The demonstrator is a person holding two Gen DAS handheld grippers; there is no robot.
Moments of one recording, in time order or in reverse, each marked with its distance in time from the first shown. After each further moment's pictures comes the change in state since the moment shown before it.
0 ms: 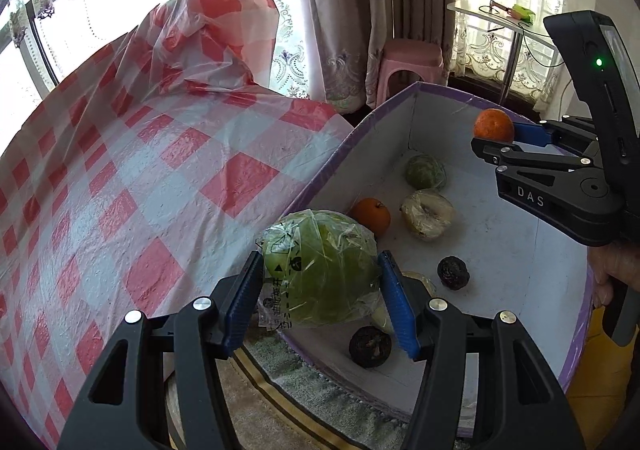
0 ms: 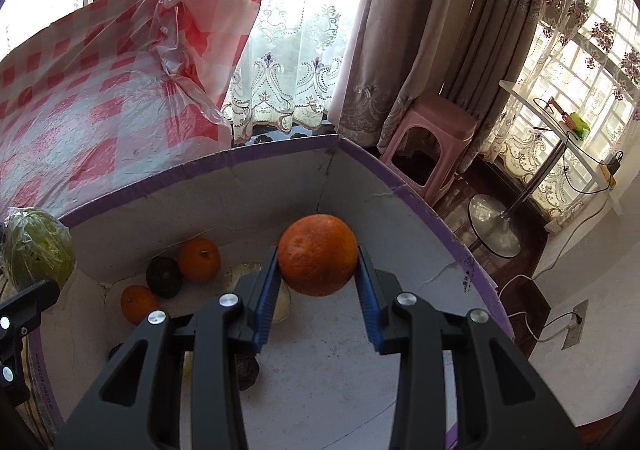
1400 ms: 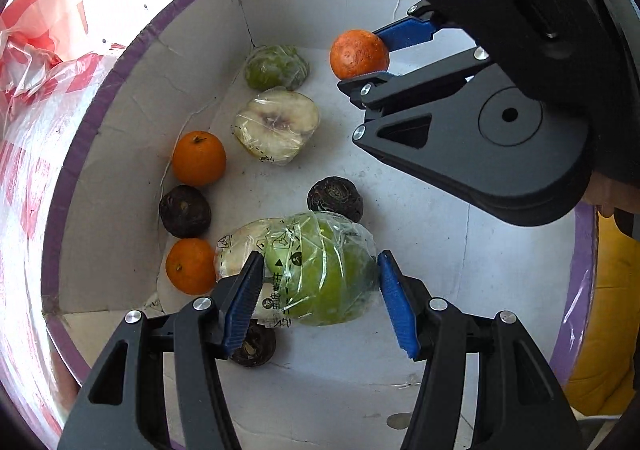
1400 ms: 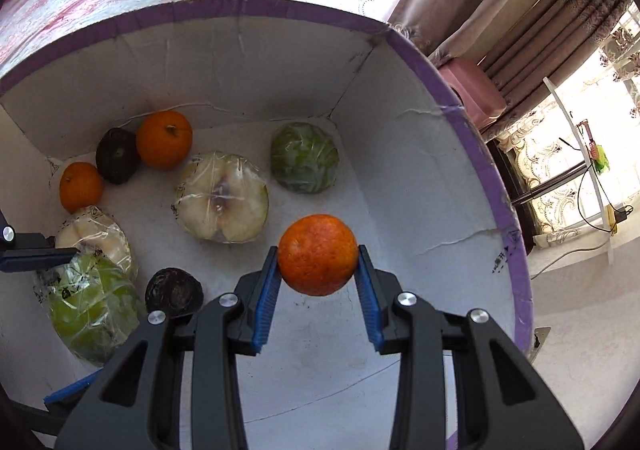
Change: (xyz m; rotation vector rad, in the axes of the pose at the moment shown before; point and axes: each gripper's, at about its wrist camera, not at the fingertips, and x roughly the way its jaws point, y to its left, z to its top) left arm 0.078 -0.105 -0.015 0.320 0.331 -0.239; right arm 0.067 0.015 -0.033 -0.272 0.282 -0.020
